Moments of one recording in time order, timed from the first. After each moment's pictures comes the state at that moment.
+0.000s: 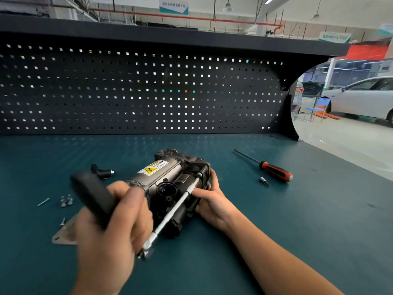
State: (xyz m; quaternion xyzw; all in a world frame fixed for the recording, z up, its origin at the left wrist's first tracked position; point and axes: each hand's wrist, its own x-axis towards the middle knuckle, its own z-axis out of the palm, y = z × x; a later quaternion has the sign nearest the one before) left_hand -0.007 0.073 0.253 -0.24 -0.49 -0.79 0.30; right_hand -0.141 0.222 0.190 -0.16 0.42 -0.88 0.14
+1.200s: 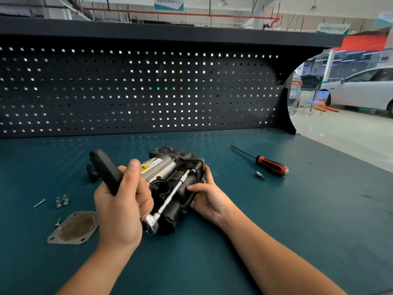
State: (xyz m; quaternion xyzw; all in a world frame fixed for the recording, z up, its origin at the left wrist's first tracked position) left_hand -0.040 0.089 0.253 -0.15 -0.53 -0.78 0.30; right_hand -0.142 0.224 0.194 -0.14 0.37 -0.90 0.17
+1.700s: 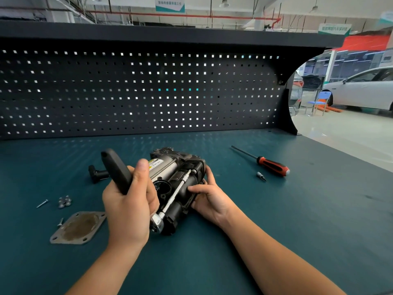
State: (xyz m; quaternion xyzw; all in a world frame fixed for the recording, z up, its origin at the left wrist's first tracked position) left_hand -0.039 0.099 0.256 -0.11 -0.53 -0.78 0.31; right_hand -0.141 0.225 0.194 -0.13 0.36 -0.91 0.17
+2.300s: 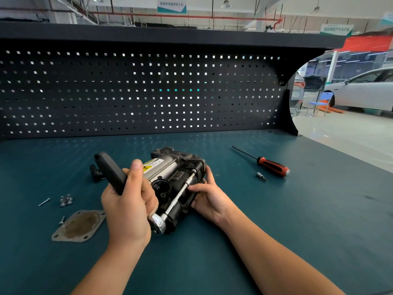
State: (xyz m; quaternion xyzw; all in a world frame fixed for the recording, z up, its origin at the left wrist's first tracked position) left_hand -0.042 0.100 0.250 -0.08 -0.50 -0.80 0.33; right_hand -0.136 0.224 0.198 -0.12 0.39 -0.90 0.17
